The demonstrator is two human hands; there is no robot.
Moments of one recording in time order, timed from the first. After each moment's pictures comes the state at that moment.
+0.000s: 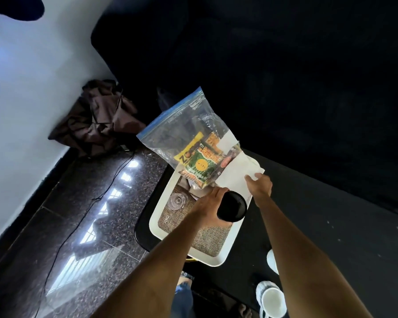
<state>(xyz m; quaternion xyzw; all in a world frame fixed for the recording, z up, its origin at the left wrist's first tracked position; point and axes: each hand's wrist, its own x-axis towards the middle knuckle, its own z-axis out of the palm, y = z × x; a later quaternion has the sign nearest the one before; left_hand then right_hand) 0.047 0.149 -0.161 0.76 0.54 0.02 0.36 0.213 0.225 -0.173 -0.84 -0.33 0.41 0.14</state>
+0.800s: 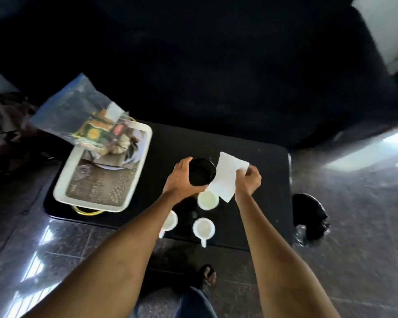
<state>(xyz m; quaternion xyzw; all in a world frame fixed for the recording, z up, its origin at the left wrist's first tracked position) 0.301 0.017 -0.072 0.71 0.59 0.11 0.36 0.480 -0.004 -0.071 -0.83 -0.12 0.28 0.47</state>
